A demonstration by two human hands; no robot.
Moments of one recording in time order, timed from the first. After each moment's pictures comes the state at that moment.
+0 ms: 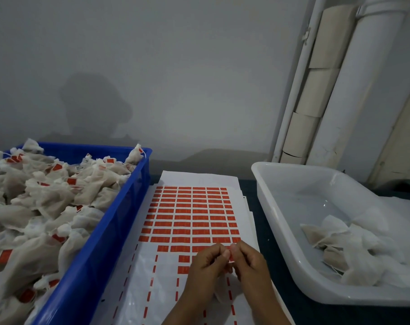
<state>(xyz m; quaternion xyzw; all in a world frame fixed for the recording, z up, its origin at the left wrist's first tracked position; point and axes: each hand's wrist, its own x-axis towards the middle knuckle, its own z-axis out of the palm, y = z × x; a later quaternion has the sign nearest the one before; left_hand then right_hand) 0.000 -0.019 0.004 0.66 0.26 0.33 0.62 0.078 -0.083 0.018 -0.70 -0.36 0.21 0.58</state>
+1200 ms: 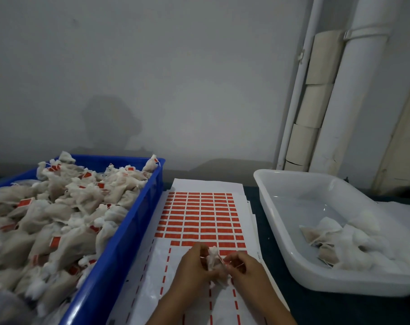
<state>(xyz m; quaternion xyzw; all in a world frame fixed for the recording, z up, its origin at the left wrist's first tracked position) -0.045 -0.017 0.011 0.77 0.36 0.24 0.47 0.069 -0.108 0.014 -0.77 -0.40 0.25 0.44</state>
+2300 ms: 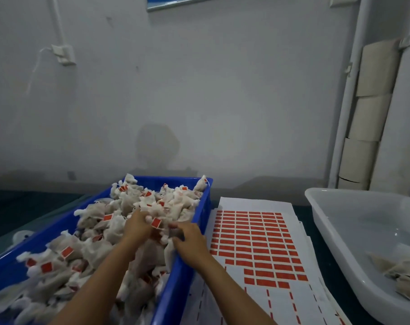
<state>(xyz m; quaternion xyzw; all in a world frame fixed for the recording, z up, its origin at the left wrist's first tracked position) -0.224 0.125 0.120 0.72 0.56 0.33 0.26 -0.096 0.050 0.090 -0.60 -0.64 0.20 0.43</state>
